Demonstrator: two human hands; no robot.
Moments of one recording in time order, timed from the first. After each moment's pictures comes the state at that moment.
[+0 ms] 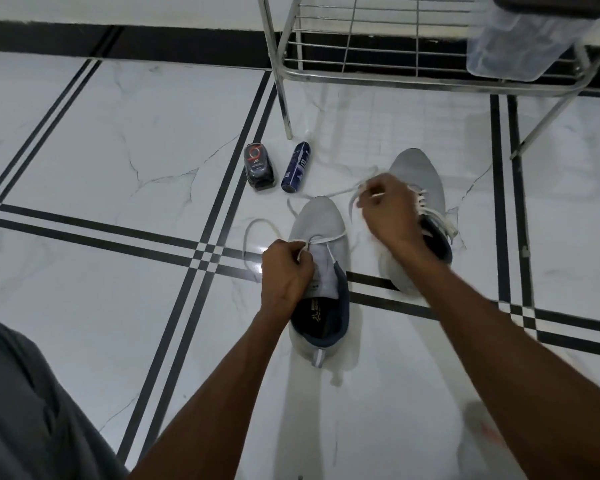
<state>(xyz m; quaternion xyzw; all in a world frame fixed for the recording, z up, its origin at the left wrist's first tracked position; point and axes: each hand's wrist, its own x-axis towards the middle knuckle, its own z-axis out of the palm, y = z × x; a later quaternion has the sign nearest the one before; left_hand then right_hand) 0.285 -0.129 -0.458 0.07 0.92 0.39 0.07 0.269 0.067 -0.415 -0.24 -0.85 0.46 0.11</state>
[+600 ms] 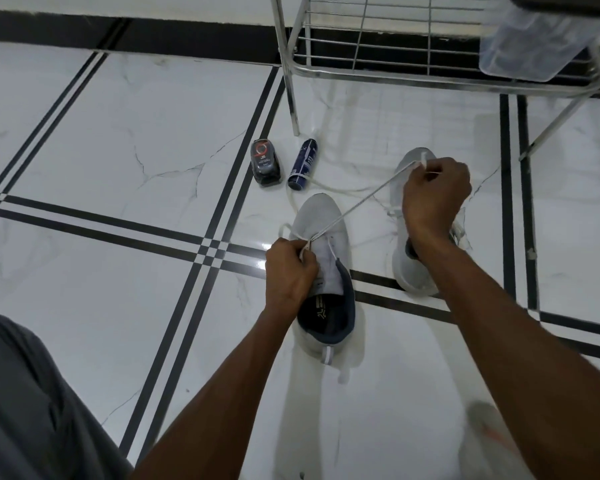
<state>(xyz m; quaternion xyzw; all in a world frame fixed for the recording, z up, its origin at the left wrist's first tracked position) 0.286 -0.132 -0.459 0.06 0.92 0.39 0.05 0.261 0.094 -0.414 -0.38 -0.79 0.38 0.30</state>
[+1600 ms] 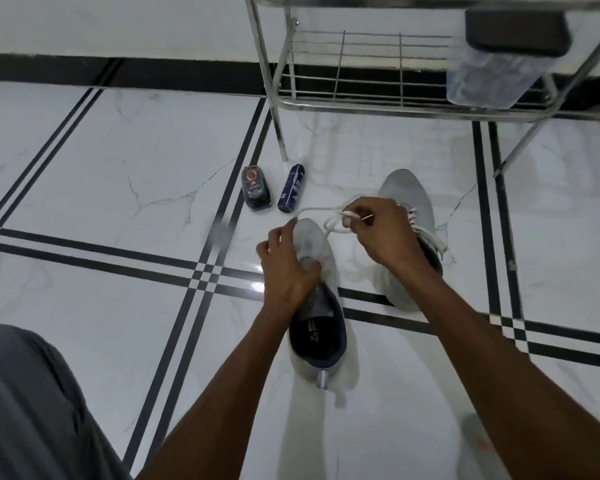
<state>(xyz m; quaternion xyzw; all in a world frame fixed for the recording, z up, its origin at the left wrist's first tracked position) 0.268 -0.116 -0.437 0.09 0.92 0.37 0.06 0.281 0.065 -0.383 -0.14 -0.88 0.45 0.06</state>
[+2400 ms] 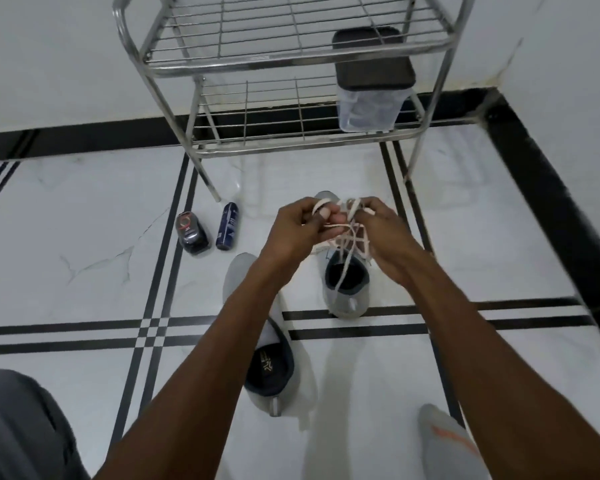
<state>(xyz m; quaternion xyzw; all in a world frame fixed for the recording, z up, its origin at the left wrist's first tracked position) 0.251 0.014 -0.340 0.17 0.65 0.67 0.30 0.333 0.155 -0.345 -0.30 -0.57 0.76 0.07</state>
